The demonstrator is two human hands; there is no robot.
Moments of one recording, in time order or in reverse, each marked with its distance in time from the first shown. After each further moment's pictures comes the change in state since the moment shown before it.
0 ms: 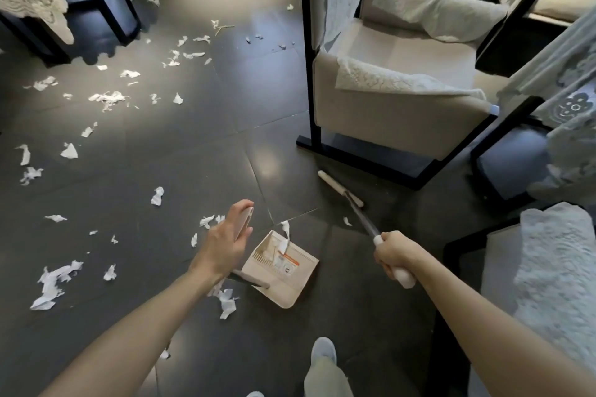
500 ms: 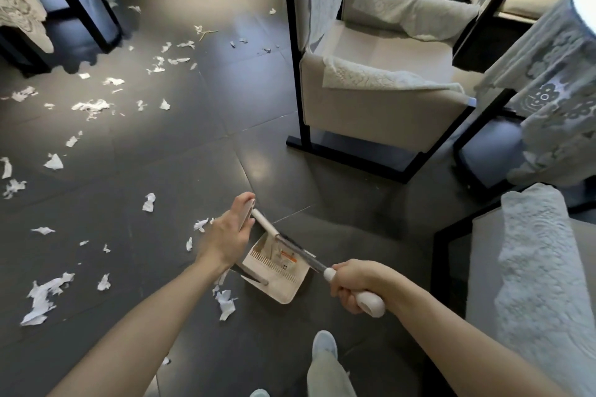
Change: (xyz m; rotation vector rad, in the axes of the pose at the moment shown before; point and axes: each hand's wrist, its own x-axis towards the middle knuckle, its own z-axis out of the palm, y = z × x) left_hand 0.000 0.002 0.000 0.021 -0.018 0.034; right_hand -0.062 -0.017 0.065 0.306 -0.413 0.100
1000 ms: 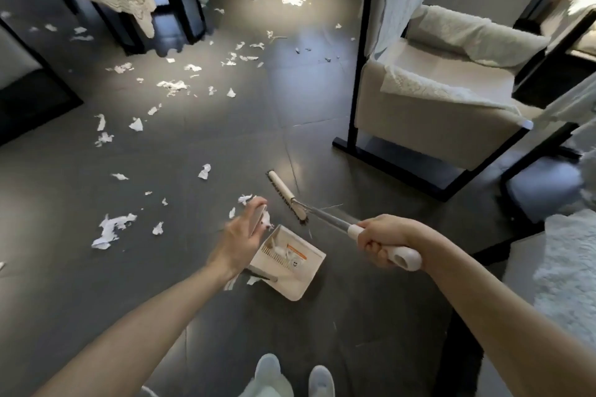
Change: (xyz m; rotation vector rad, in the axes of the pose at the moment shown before) left_hand -0.161 -0.029 -0.044 -0.081 0.135 -0.056; right_hand -0.086 0.000 0.048 -0.116 -0.006 -0.175
